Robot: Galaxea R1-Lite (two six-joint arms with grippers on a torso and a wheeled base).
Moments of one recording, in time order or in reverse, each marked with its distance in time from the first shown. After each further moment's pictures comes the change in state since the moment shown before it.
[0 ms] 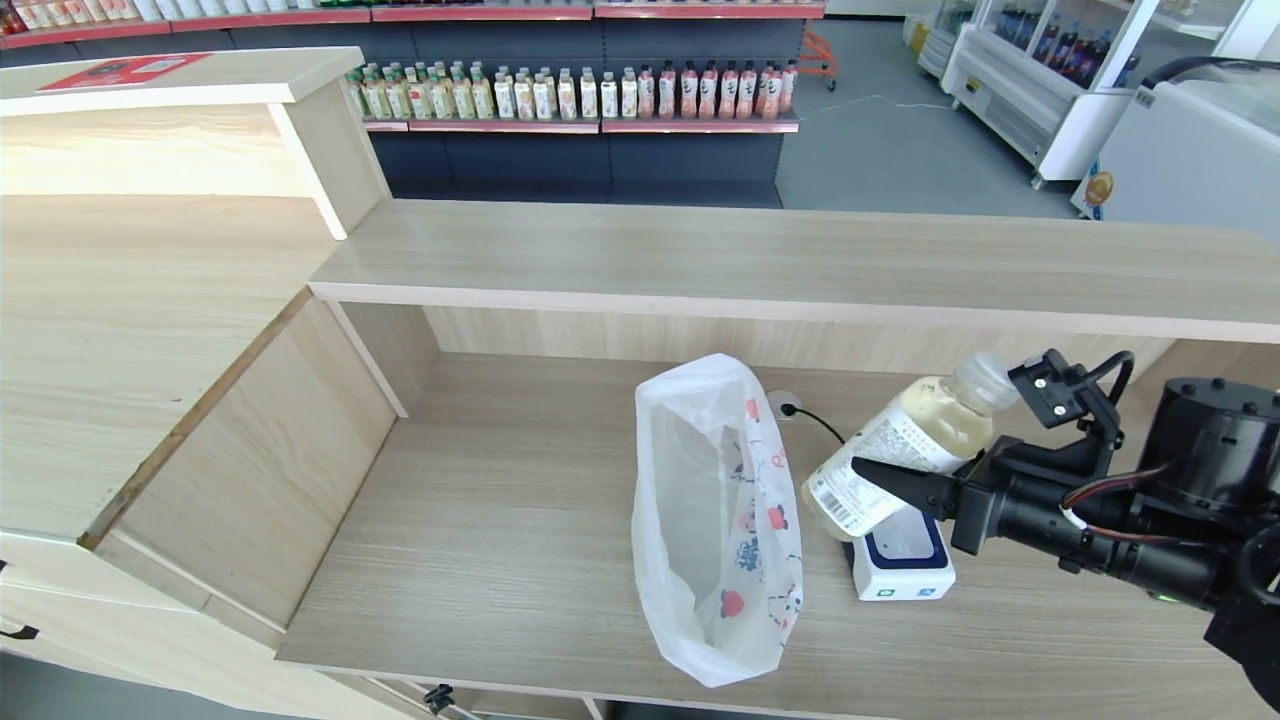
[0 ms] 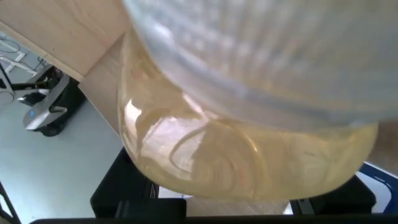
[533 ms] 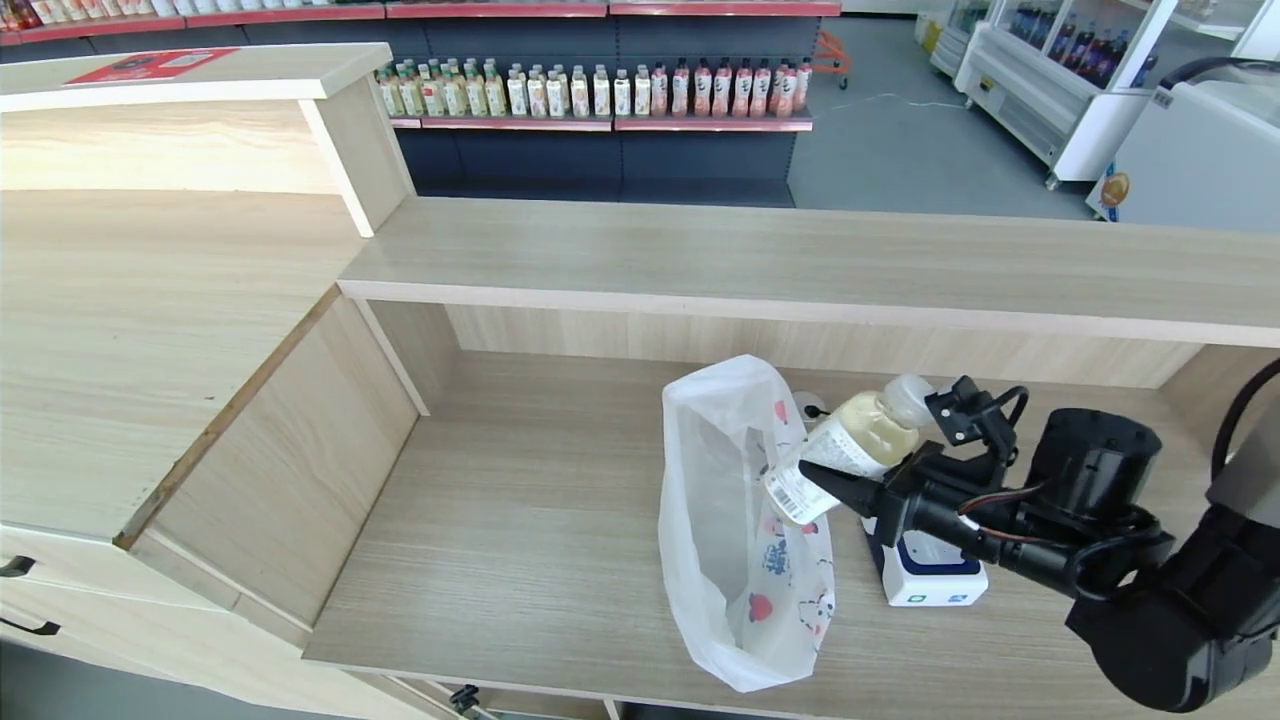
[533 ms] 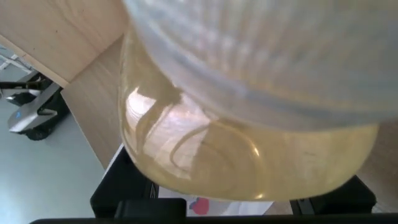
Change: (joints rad) left arm 0.000 0.000 0.000 0.000 0.000 0.000; right arm 0.031 0.332 -0.032 -0.385 -0.004 -0.023
